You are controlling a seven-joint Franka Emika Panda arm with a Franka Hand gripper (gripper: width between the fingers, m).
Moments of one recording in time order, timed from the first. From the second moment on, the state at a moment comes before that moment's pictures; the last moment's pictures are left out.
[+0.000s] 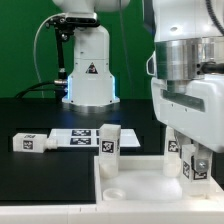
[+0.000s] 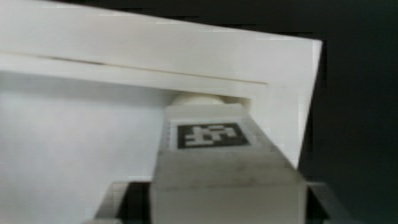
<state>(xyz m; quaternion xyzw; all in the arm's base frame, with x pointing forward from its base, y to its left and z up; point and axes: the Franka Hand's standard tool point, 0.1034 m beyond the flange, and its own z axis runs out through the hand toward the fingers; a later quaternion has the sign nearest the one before) 0.640 0.105 0.072 -0.71 0.70 0.00 0.08</state>
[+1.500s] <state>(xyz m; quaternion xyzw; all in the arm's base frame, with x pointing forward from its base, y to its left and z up) 0.644 0.105 0.073 -0.99 0.15 -0.05 0.05</state>
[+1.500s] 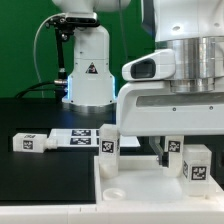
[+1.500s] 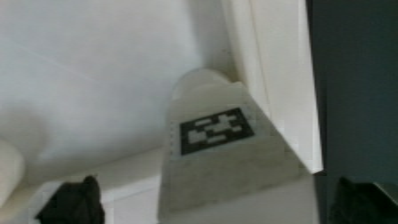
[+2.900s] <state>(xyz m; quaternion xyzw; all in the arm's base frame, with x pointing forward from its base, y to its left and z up) 0.638 0.104 0.070 -0.67 0.74 -0.01 0.08</state>
